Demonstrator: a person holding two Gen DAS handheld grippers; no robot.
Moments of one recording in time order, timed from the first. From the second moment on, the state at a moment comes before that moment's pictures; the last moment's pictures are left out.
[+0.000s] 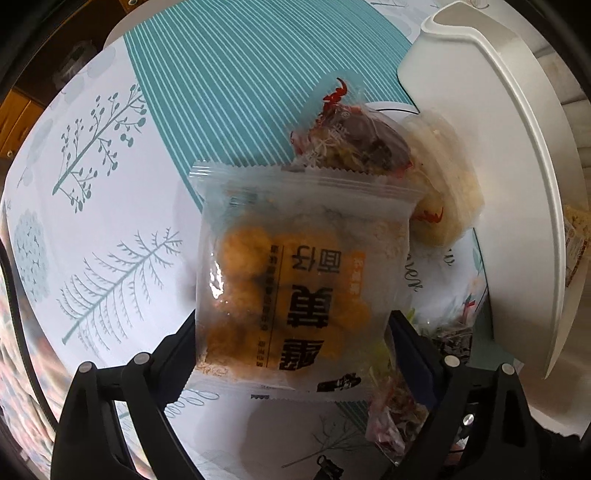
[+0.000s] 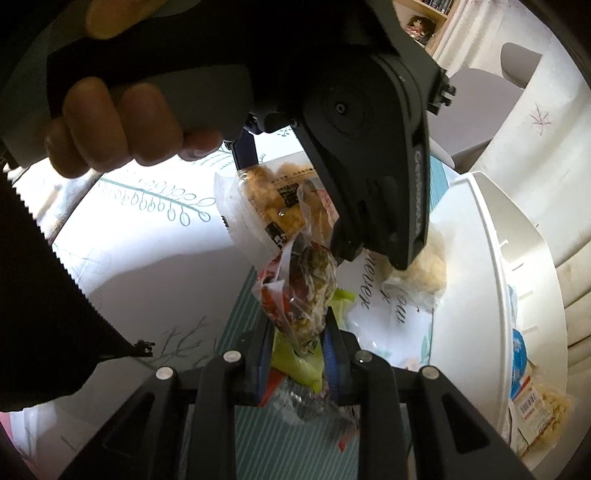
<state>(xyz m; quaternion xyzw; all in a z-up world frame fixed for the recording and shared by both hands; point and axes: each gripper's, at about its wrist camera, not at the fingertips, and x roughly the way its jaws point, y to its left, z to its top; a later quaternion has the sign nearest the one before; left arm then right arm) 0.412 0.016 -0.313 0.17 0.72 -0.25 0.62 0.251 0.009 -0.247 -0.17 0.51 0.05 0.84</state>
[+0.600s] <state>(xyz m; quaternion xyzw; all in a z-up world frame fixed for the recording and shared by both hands) 0.414 0.060 -0.311 0.15 0.74 -0.18 0.63 0.191 0.018 -0.232 -0.15 0.53 0.04 0.83</state>
